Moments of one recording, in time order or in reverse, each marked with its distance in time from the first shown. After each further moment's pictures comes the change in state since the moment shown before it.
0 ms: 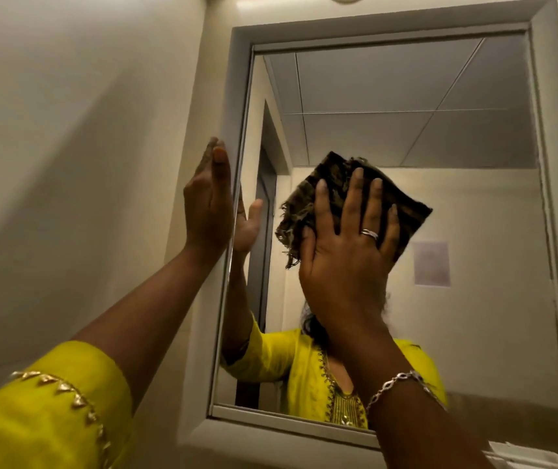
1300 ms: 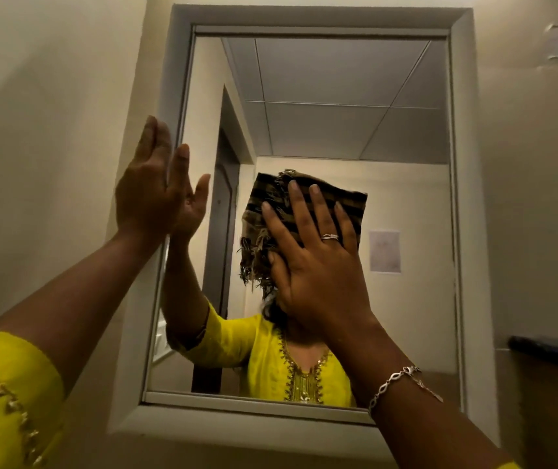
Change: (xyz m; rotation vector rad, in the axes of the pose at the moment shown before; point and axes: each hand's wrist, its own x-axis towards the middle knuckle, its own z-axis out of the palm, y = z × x) left_hand 0.006 -0.019 0.010 0.439 0.043 0.057; right_hand -0.013 0.062 -0.017 0.058 -0.119 -0.352
